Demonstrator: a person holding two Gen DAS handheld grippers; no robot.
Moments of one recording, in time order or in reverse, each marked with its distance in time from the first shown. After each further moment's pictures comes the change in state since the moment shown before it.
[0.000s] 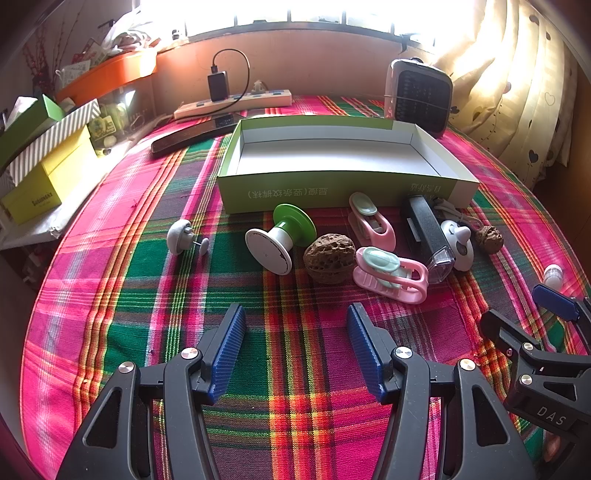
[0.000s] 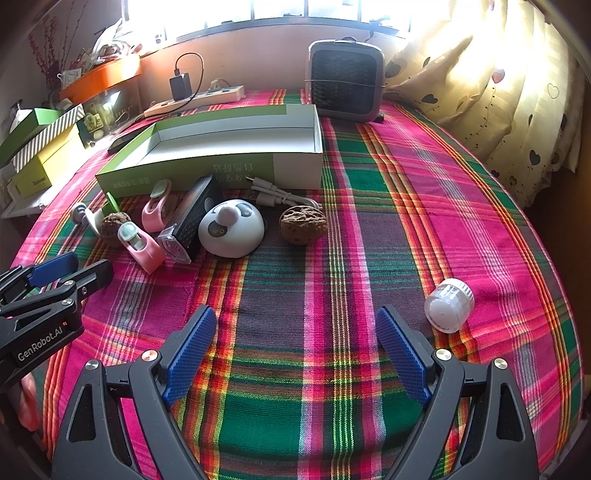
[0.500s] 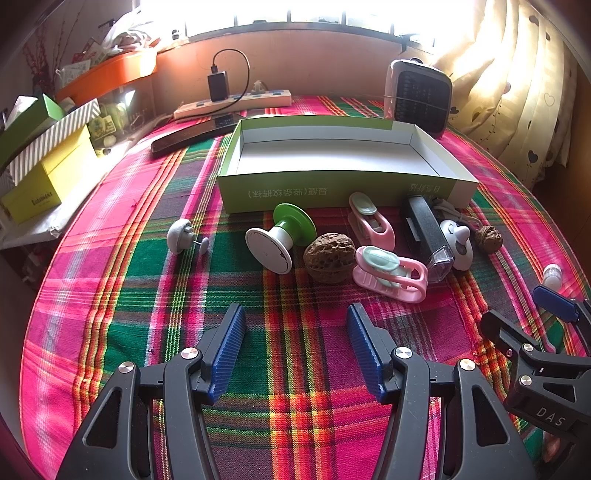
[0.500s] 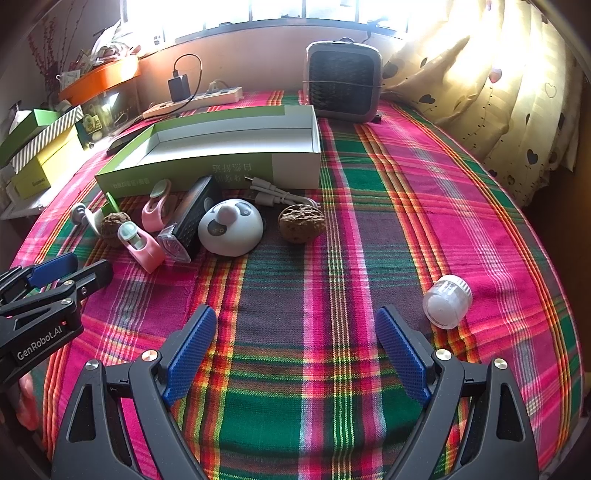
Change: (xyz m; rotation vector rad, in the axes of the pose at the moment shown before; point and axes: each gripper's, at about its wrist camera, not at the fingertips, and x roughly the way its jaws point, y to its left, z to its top) left arm 0.000 0.000 0.000 0.000 -0.001 0.000; right arm -0.003 0.000 -0.002 0.003 -0.002 0.000
